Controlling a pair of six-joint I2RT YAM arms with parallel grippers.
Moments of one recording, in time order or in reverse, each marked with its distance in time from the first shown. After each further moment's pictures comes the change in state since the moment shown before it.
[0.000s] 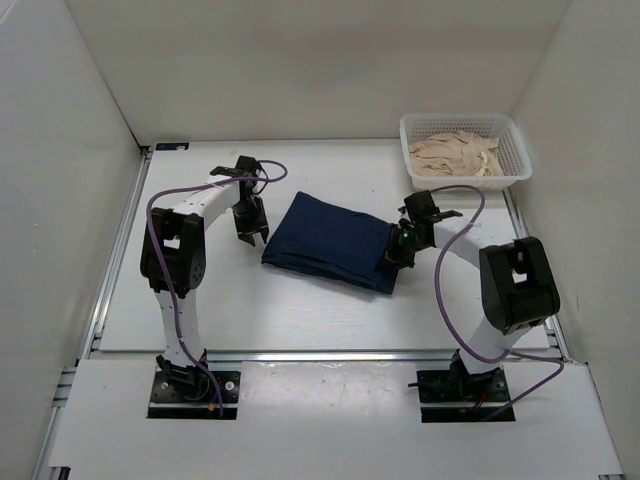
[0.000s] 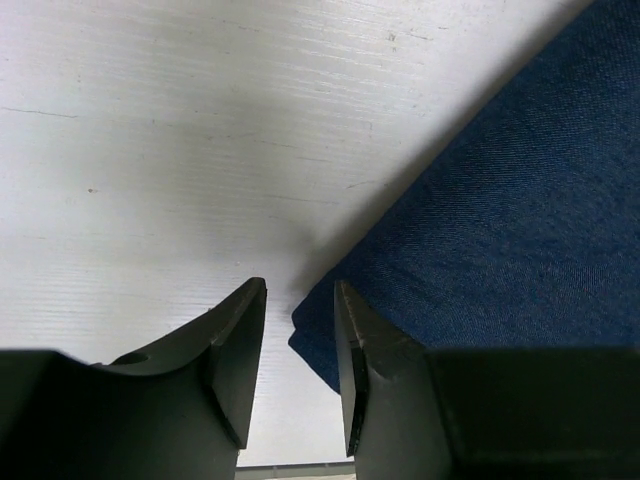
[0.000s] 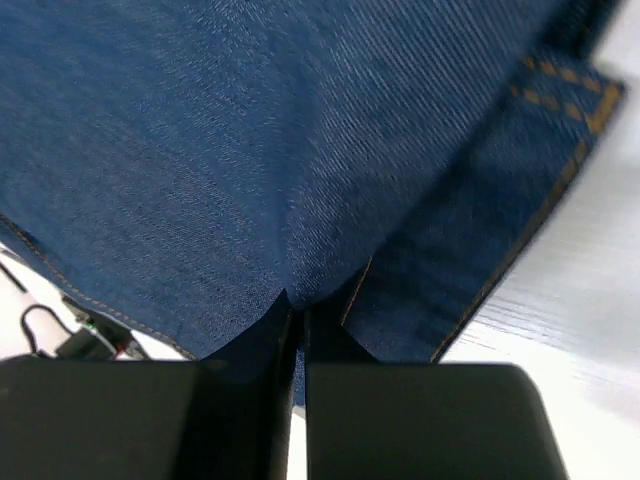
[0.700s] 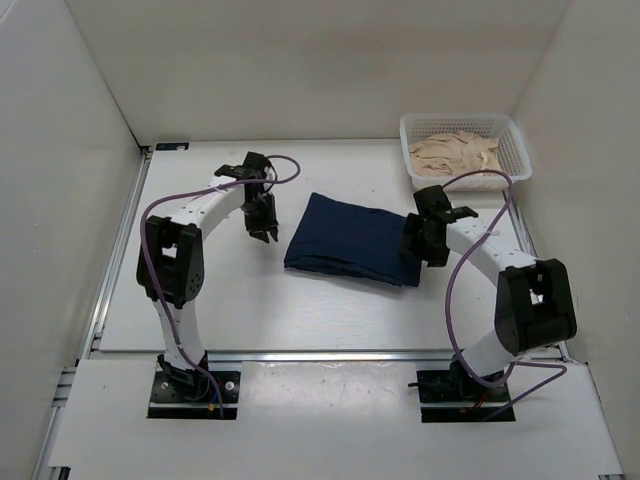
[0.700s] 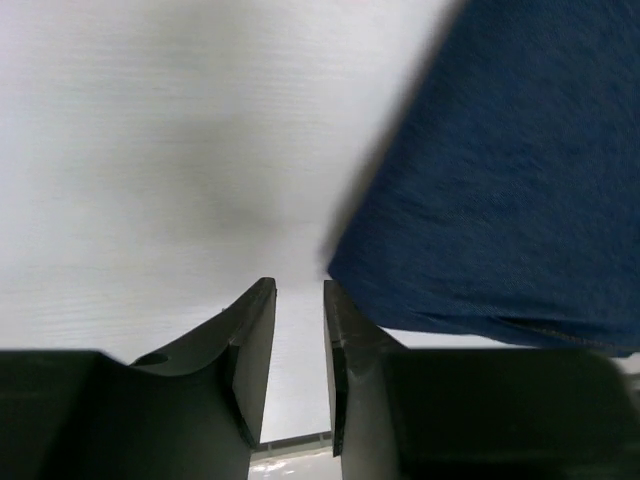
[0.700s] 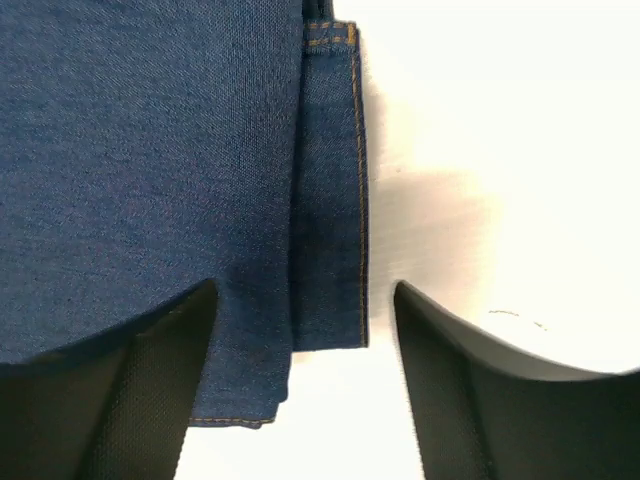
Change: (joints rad) left arm -0.053 -0.090 -0.011 0.005 0.078 0.032; right arm -0.008 -0.146 0.034 -0.161 0.539 -0.016
